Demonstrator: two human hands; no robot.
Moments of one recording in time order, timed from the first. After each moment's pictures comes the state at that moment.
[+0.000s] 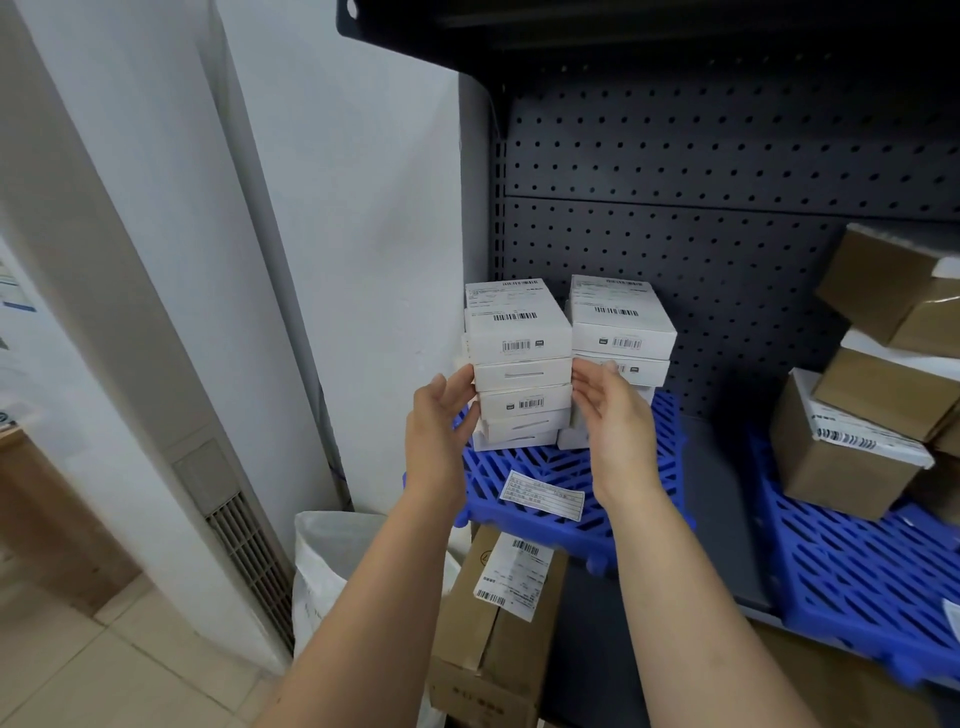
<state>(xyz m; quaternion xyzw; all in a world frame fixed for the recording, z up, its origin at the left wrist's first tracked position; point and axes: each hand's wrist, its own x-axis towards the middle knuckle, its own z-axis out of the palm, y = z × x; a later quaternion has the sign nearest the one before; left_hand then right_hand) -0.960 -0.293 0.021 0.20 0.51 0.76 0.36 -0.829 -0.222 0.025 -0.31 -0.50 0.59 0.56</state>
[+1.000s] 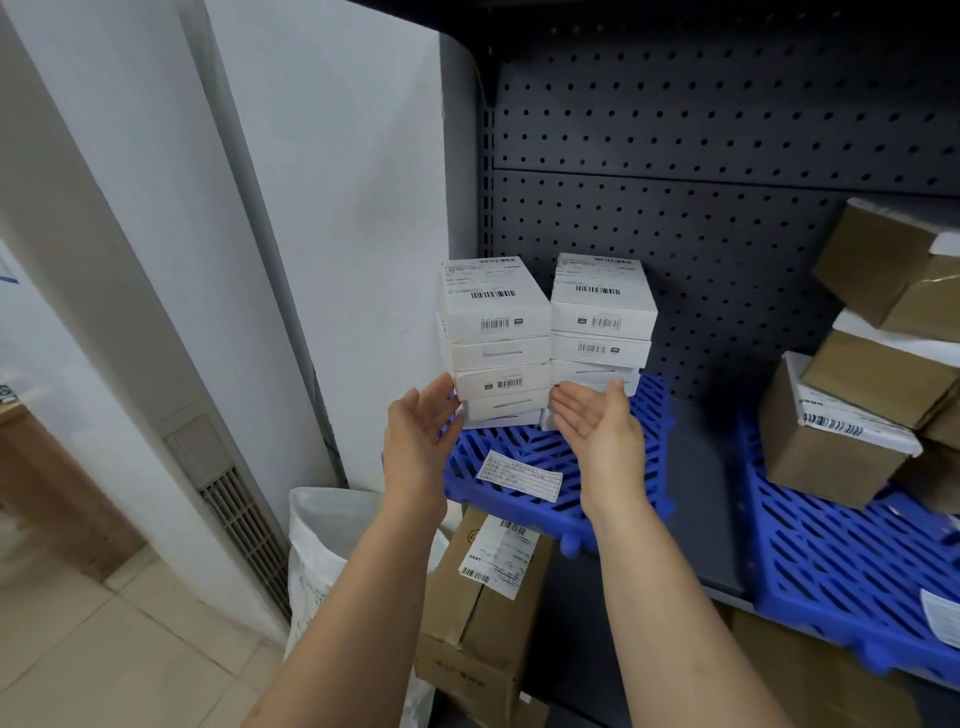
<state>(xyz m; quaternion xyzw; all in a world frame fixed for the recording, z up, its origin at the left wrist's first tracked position) -0.946 -0.299 -0.005 0.14 0.49 0.78 0.36 -0.811 -0.218 -0.008 -0.37 -0.42 0.65 0.52</state>
